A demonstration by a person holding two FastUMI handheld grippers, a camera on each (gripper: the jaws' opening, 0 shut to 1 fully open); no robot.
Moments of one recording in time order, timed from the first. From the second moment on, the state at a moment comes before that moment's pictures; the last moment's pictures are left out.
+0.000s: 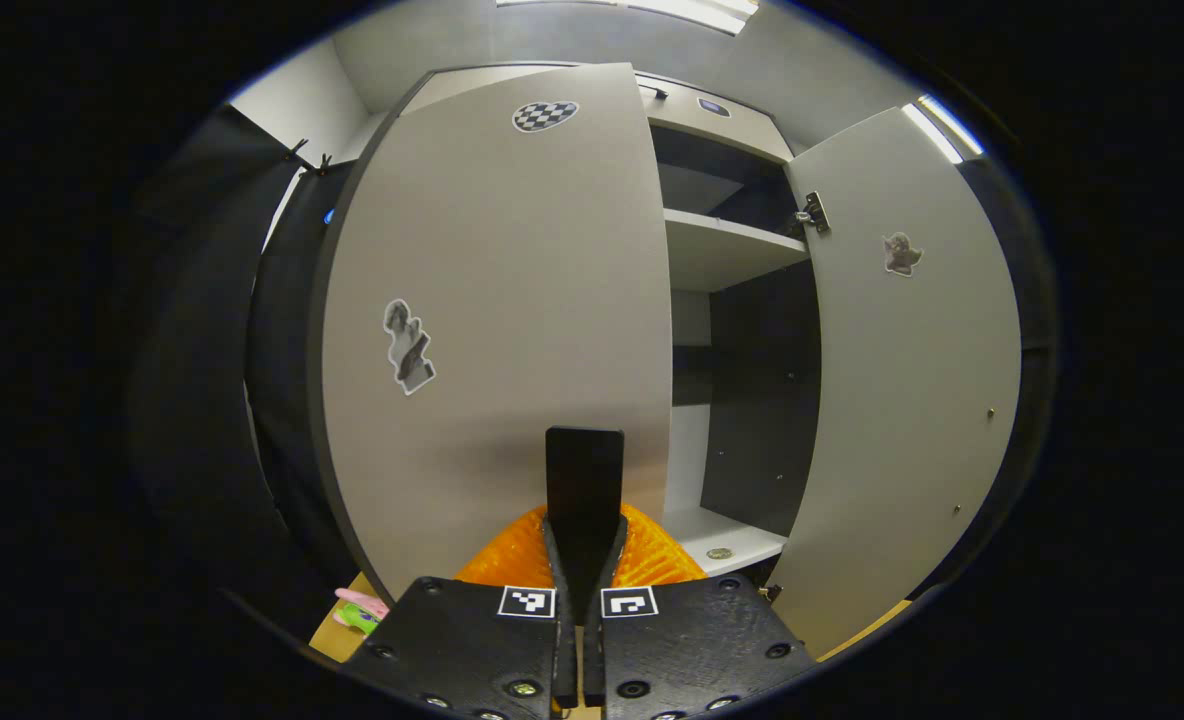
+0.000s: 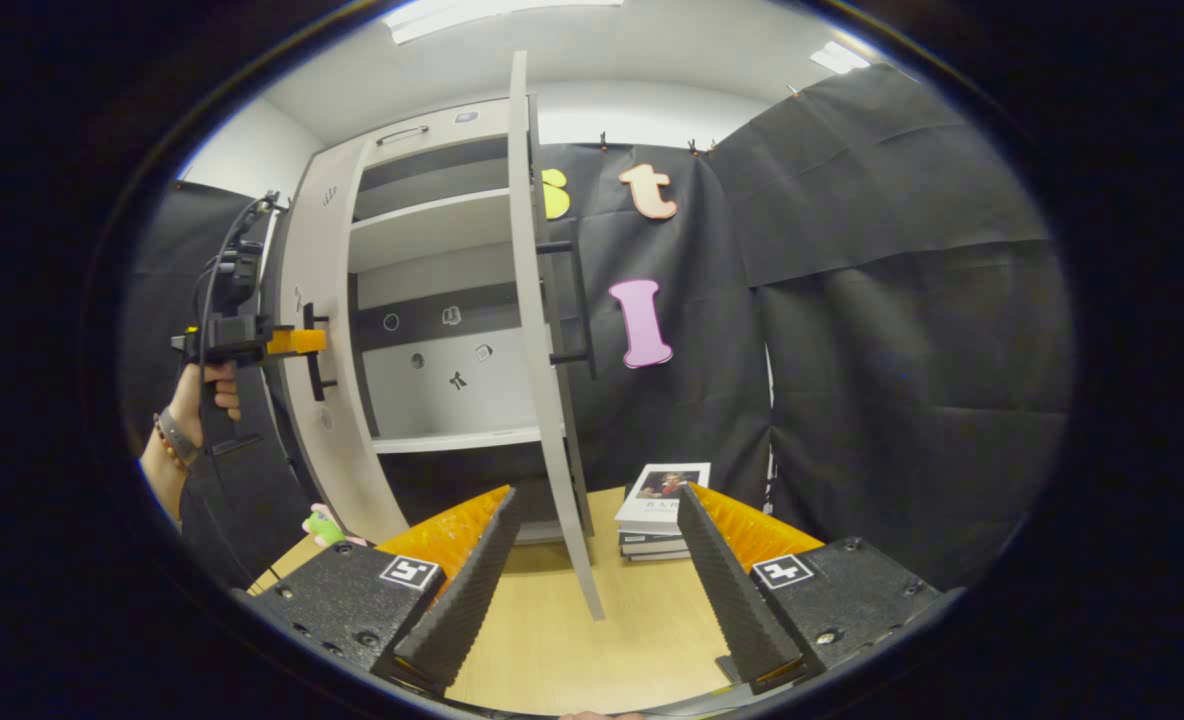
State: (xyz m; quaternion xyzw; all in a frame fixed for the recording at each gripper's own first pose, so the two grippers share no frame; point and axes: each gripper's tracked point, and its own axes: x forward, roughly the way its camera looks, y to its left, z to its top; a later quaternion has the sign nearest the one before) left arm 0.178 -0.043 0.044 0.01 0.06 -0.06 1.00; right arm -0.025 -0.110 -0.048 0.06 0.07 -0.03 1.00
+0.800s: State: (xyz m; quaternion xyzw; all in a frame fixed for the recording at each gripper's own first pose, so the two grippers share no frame) left arm 0.090 0.049 0.056 0.01 0.05 -0.02 1.00; right arm -0.015 -0.078 -0.038 0.05 0.05 -0.01 1.00
